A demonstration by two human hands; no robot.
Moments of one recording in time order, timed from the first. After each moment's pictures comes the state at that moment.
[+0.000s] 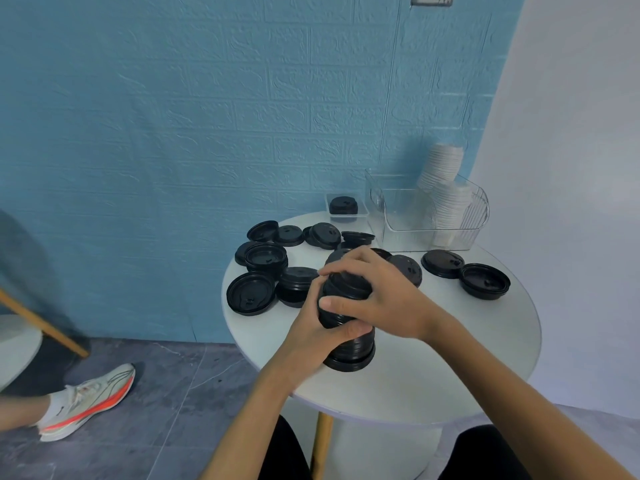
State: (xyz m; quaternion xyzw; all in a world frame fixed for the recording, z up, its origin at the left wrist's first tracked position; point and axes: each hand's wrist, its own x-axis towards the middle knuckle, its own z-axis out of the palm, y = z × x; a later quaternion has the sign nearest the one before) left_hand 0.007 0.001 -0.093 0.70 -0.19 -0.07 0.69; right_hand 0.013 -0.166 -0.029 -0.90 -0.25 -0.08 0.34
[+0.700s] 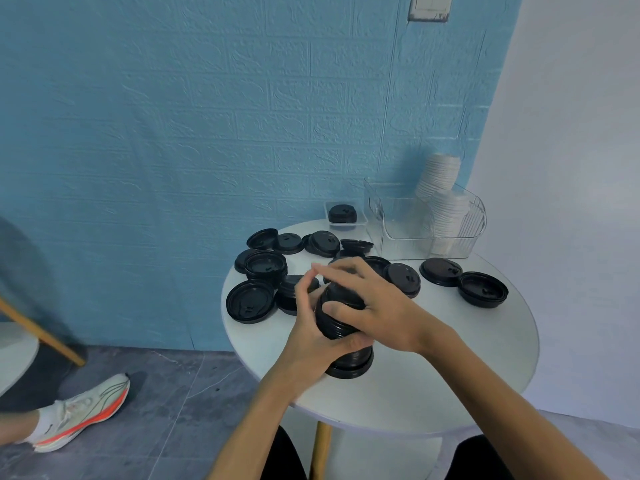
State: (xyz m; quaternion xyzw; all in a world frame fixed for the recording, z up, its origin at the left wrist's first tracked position) left_hand 0.001 -0.002 -0.090 0.69 -0.19 -0.02 0.70; right_hand 0.008 -0.161 -0.026 -0.91 -0.26 -0.03 0.32
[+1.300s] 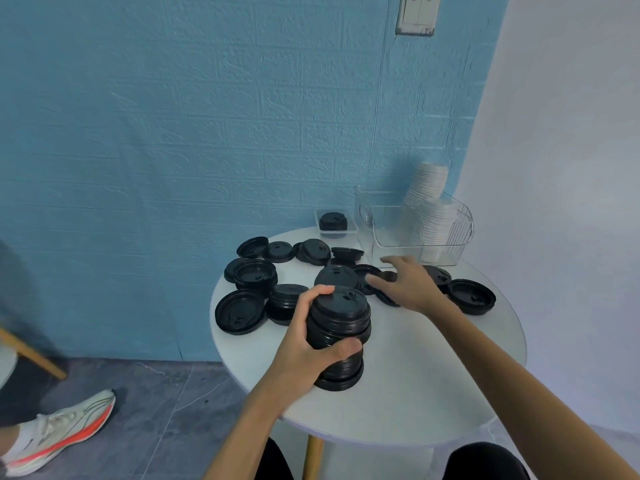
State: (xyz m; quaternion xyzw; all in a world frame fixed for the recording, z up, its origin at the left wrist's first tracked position) left_hand 0.004 0.002 -0.091 0.71 -0.20 -0.03 0.68; right_hand 0.097 -0.242 -0.058 -0.96 0.04 -0.06 0.25
